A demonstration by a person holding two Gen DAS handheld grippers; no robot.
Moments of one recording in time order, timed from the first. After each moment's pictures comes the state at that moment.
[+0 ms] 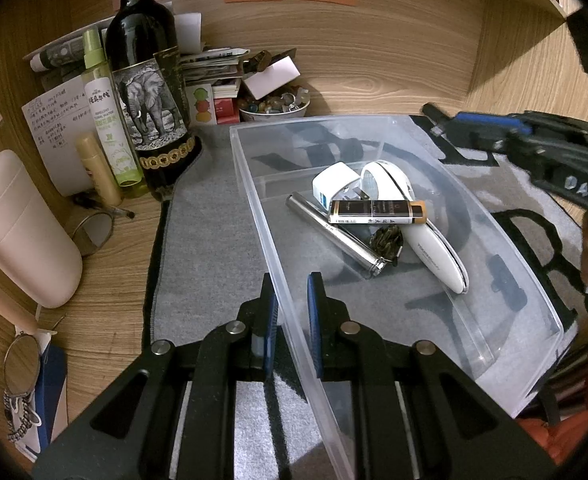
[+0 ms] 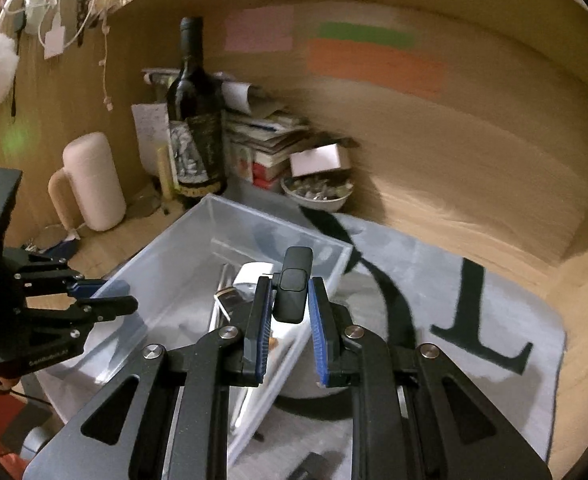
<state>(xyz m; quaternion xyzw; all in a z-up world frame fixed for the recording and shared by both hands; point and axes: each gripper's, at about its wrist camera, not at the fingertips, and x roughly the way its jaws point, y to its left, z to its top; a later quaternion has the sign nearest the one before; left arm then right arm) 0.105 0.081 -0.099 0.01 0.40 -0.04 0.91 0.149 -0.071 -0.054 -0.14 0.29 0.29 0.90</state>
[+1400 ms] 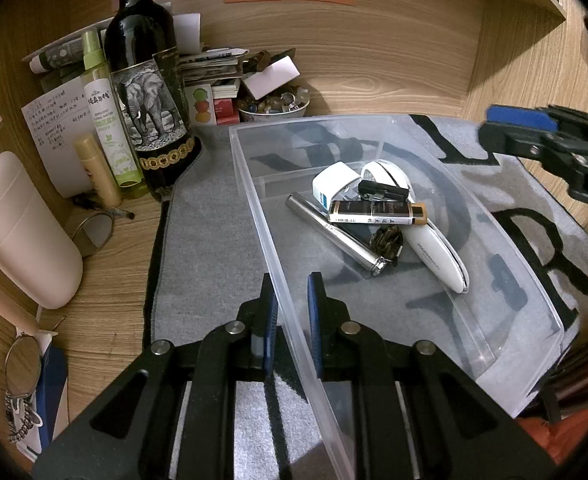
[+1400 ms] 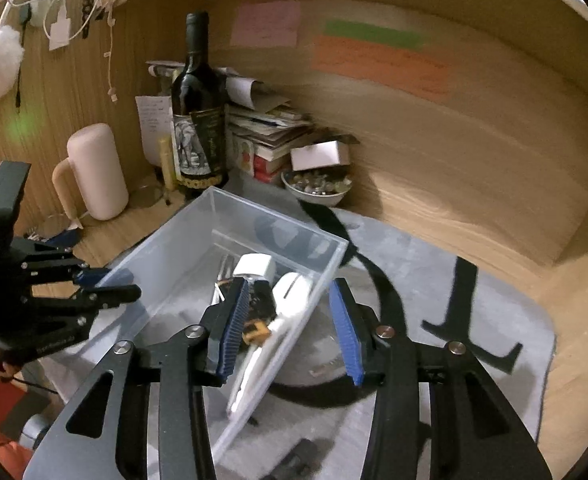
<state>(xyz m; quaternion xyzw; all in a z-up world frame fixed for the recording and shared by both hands) 0.105 0.080 -0.099 0.01 0.40 -0.04 0.91 0.140 -0.084 -0.041 -0.16 0.30 0.29 0.90</state>
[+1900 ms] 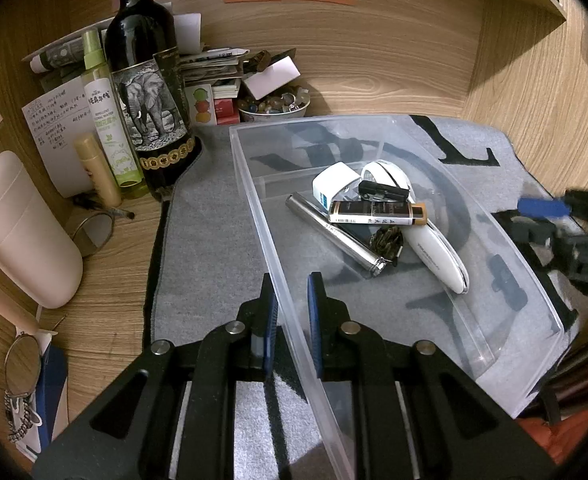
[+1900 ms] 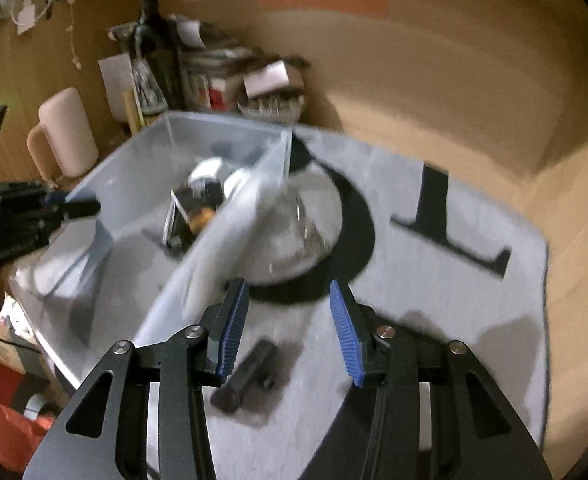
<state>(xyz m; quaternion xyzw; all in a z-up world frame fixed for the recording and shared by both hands) 0.105 0.081 -0.099 0.01 0.40 -0.04 0.91 0.128 -0.140 -0.090 -0.13 0.39 0.24 0.88</state>
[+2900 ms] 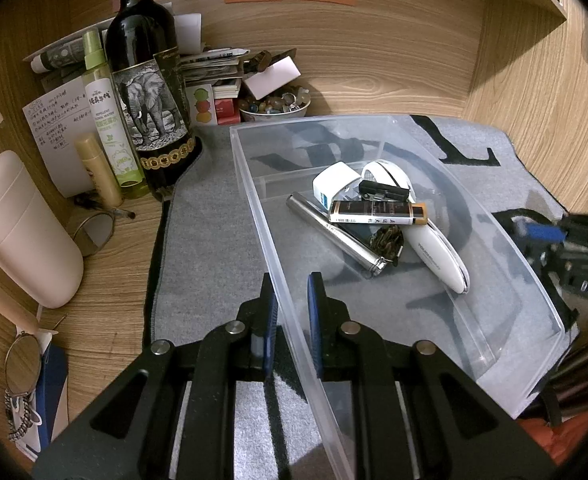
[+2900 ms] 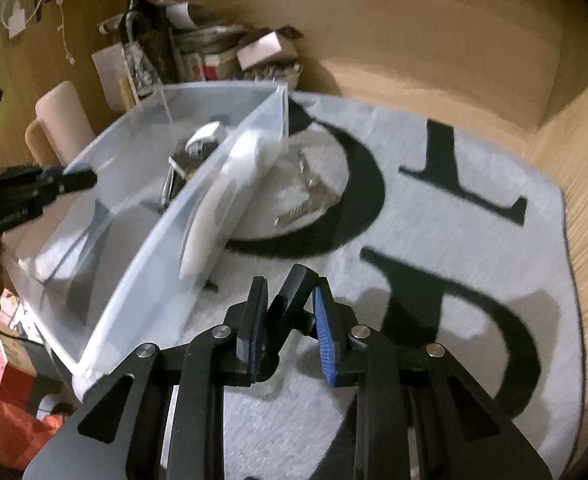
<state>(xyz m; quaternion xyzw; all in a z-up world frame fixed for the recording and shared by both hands) 0.105 0.080 -0.099 0.01 0.40 -0.04 0.91 0.121 -0.153 -0.112 -0.10 0.40 0.24 0.88</state>
